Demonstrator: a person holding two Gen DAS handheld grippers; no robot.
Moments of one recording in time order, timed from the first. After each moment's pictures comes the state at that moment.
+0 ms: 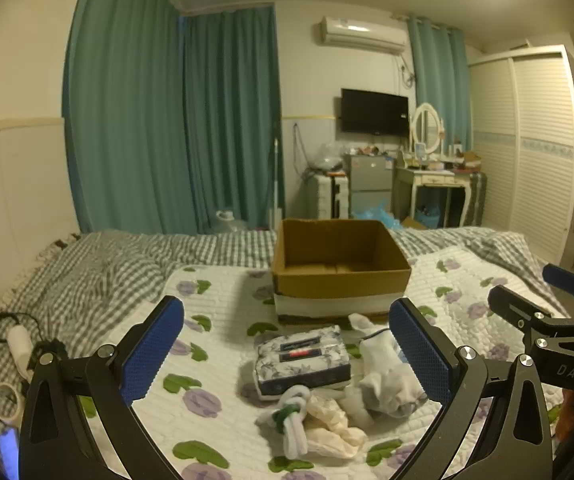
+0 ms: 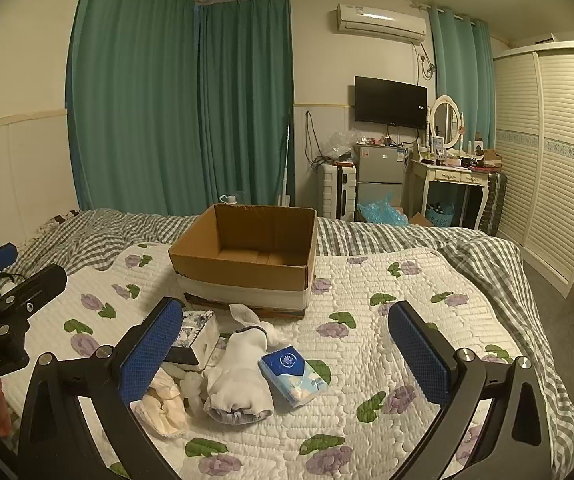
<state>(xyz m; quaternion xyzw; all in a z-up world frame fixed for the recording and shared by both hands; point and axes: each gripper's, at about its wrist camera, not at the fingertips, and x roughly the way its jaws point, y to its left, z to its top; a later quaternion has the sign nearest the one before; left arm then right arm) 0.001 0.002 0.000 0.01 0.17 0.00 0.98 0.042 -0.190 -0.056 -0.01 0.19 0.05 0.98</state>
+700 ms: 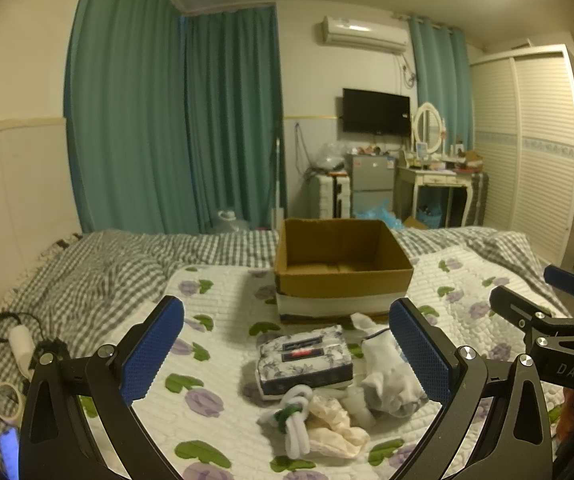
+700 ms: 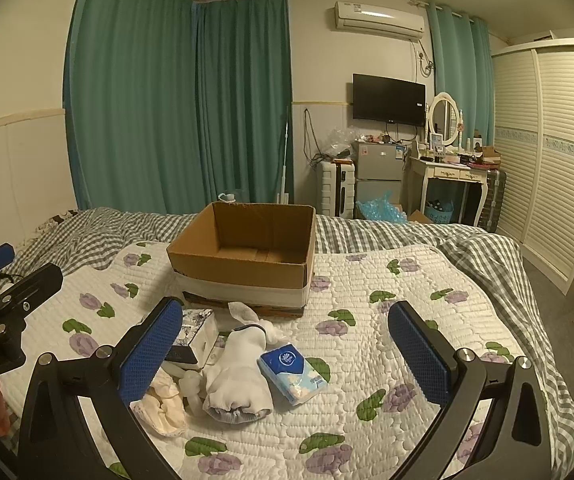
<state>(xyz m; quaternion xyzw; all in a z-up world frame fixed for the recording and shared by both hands) -0.001 0.006 0.000 0.01 0.17 0.00 0.99 0.042 -0.190 -0.059 -0.01 0.19 0.05 0.98</state>
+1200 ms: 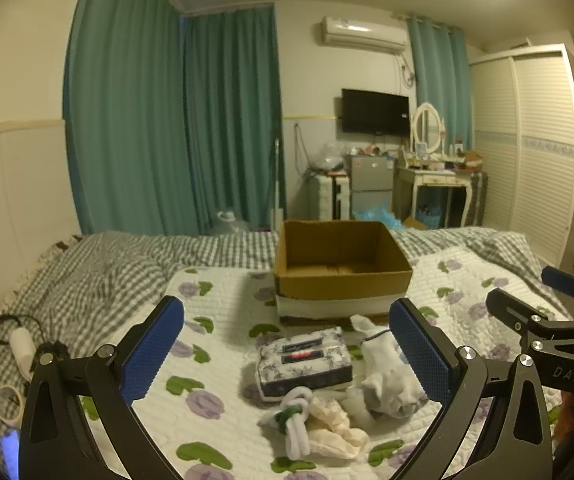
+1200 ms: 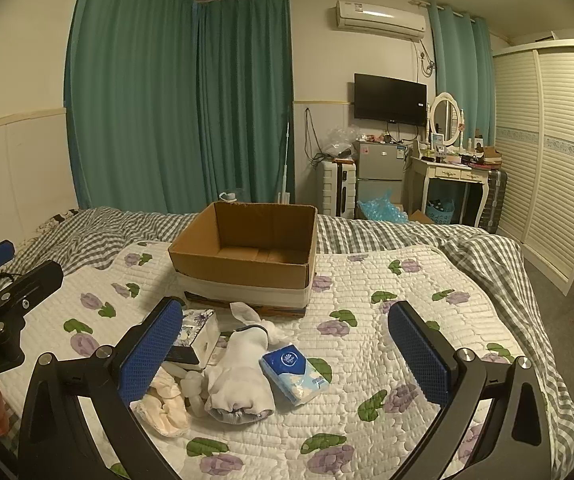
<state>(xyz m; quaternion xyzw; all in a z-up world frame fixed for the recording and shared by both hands) -0.001 0.008 0.001 0.01 0.17 0.00 0.98 0.043 -0.190 -0.059 -0.01 0.19 0.05 0.98</state>
